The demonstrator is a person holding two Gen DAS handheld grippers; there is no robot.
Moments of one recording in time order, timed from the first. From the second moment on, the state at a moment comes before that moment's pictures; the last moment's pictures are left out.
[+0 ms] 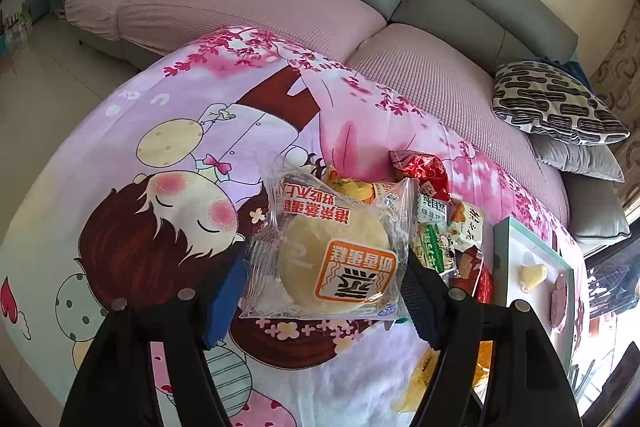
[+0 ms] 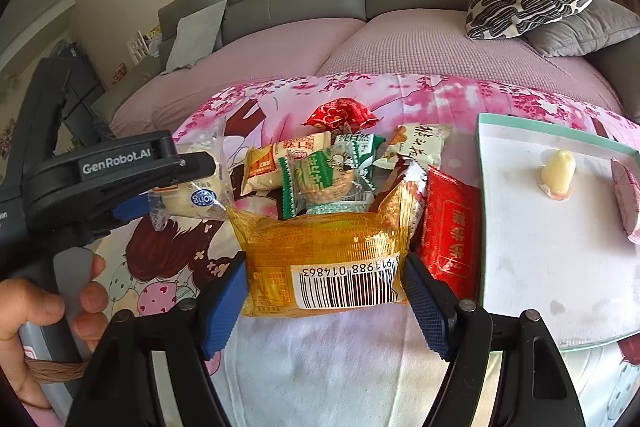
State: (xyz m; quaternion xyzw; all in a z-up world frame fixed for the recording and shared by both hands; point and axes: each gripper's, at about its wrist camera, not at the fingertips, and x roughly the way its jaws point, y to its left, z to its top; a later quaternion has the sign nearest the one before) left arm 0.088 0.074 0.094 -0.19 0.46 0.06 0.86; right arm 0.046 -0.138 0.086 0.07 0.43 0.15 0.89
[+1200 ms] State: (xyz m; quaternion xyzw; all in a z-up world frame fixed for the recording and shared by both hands) left arm 0.079 -0.183 0.094 0.00 0.47 -0.20 0.86; right arm 0.032 -0.398 0.070 0.18 0.43 -0.17 0.87
